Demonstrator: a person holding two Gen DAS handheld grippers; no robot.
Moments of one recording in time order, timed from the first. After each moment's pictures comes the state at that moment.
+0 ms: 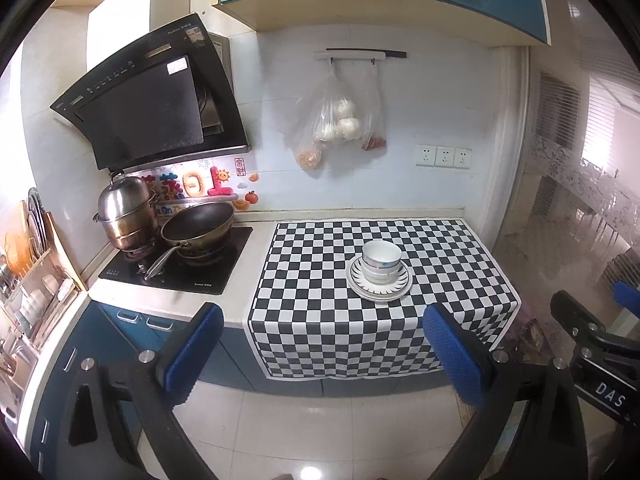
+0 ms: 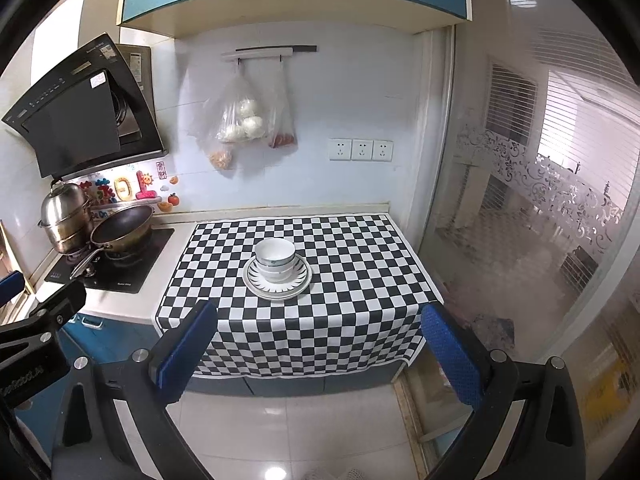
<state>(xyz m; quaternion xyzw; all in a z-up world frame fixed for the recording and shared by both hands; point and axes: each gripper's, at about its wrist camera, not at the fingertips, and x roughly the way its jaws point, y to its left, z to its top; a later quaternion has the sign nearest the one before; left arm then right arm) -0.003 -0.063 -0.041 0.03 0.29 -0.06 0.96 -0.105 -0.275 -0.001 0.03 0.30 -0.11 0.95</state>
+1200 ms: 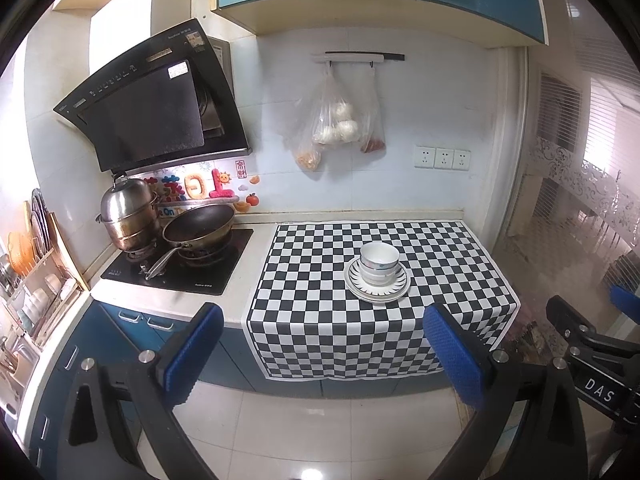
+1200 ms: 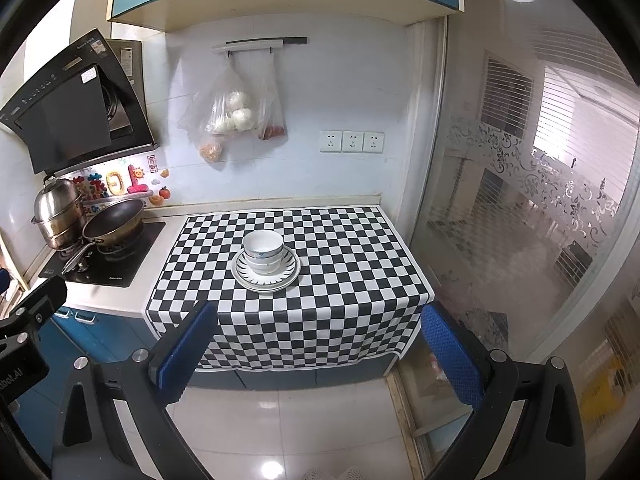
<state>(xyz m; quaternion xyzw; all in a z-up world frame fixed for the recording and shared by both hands) -0.009 -0.071 -0.040 0.03 0.28 -0.06 0.96 -0.097 -0.292 -0.010 0.03 0.31 -0.13 0.94</state>
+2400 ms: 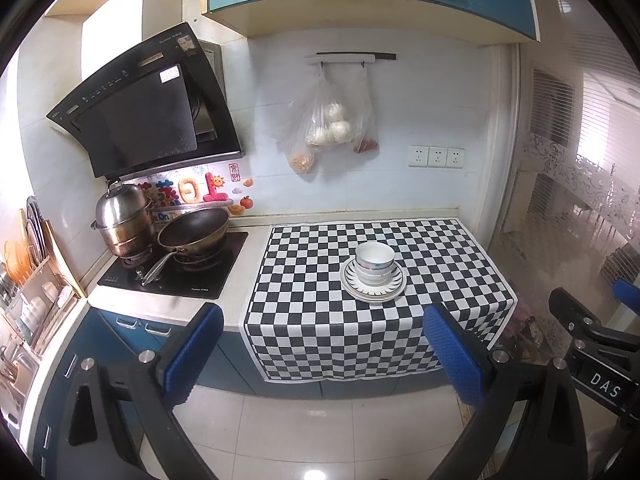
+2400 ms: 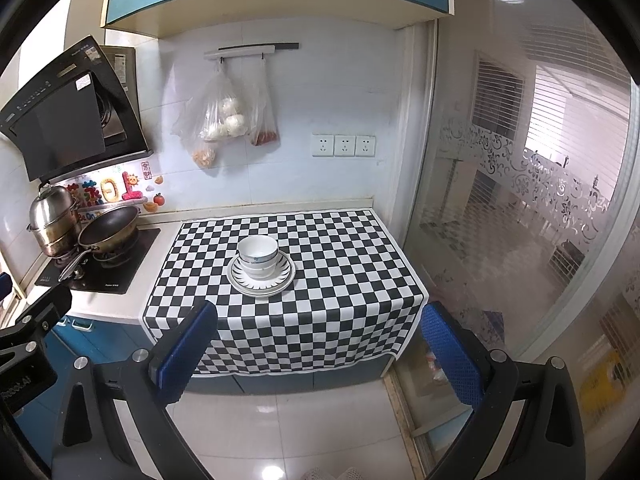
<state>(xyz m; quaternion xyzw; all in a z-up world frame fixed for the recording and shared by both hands) -0.006 -0.070 -0.038 0.04 0.28 -0.07 0.96 -0.104 -0.287 -0.005 0.04 0.30 -0.14 0.94</state>
